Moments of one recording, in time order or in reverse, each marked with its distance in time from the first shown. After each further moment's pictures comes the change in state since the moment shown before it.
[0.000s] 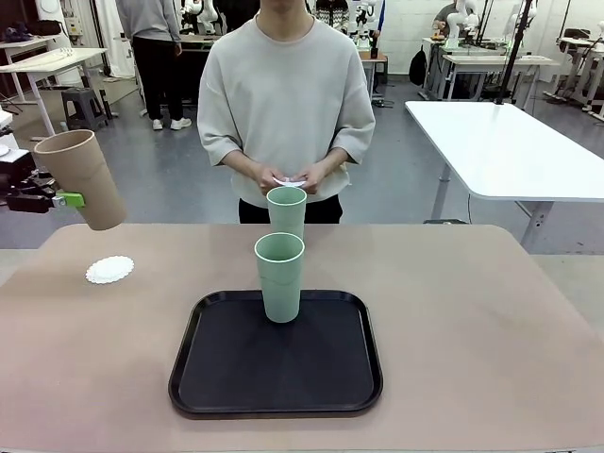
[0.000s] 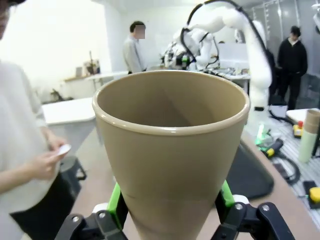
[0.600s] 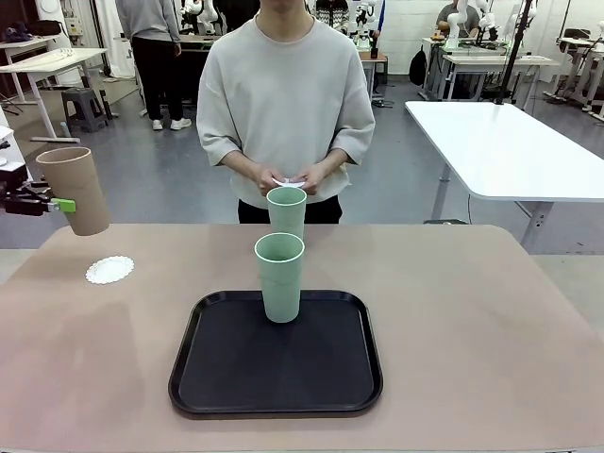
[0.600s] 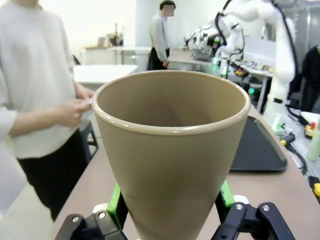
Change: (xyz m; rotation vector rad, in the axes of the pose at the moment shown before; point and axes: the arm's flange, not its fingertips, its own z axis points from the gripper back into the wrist) left arm -0.048 0.036 0.051 0.101 0.079 0.159; right arm 0.000 0.000 0.000 0.000 0.000 0.000
